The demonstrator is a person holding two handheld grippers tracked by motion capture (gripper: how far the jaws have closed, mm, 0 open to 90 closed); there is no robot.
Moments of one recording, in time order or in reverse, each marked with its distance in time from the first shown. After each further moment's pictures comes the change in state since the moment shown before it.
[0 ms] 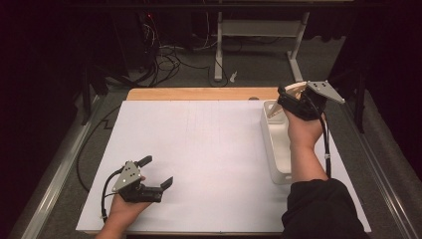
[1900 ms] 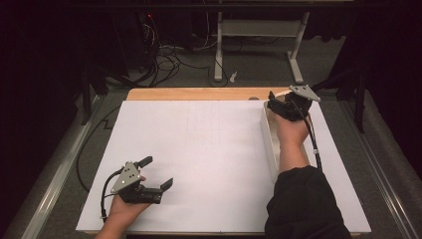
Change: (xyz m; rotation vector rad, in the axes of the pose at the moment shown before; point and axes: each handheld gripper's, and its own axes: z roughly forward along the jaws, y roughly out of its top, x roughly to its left) left arm -0.001 0.000 -0.002 -0.013 -0.022 0.007; right arm 0.005 -0.040 0.048 0.138 -0.068 -0.033
